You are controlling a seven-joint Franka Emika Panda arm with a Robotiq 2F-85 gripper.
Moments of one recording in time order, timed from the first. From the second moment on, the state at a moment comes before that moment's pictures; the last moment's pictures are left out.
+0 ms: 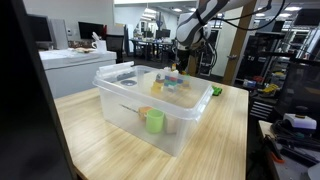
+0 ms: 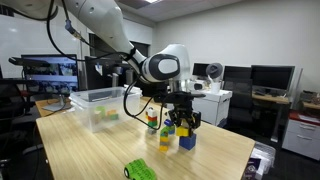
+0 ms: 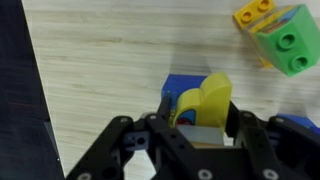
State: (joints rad) arm -0.42 0.61 -0.16 -1.65 -0.11 2.37 -0.35
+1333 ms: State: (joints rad) arm -0.24 0.26 0.06 -1.70 0.11 2.12 -0.76
